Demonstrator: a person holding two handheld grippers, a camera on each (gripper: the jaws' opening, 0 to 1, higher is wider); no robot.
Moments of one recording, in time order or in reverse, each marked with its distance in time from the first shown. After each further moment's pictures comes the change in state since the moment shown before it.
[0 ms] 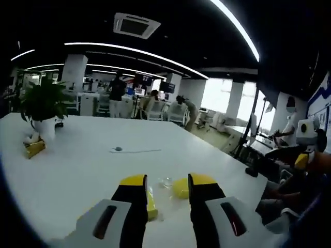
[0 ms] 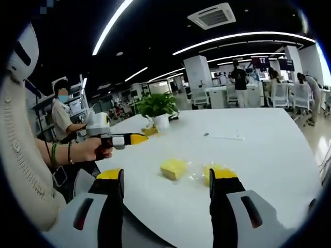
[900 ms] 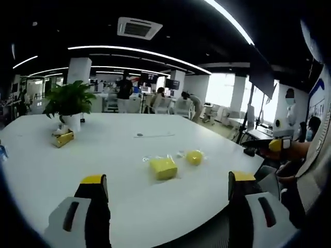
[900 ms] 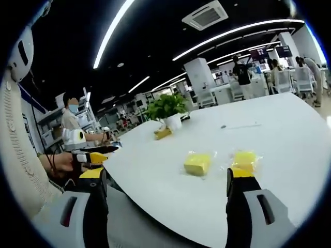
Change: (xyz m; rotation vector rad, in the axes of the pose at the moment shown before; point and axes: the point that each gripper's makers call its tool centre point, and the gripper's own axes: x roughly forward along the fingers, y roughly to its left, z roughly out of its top) left arm -0.135 0.034 -0.045 0.034 0.085 0.026; right arm 0.033 0.051 -0.063 0.088 0.013 0.036
